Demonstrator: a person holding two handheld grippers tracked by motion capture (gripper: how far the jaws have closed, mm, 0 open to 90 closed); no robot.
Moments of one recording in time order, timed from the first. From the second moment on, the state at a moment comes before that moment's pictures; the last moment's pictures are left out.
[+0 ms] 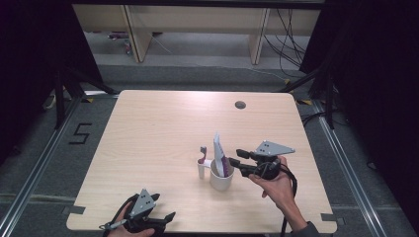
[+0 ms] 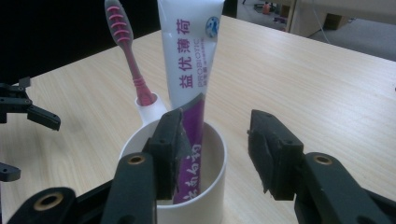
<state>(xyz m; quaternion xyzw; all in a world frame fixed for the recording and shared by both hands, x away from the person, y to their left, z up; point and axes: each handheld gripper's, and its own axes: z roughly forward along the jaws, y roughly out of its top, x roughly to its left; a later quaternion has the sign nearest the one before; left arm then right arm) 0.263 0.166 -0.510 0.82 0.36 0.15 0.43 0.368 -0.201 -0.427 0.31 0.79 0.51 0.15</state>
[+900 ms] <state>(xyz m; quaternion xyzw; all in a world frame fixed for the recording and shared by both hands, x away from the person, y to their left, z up) 0.263 0.168 -0.509 0.82 0.35 0.15 0.42 0.360 -0.247 -0.430 0.37 0.76 0.51 0.16</state>
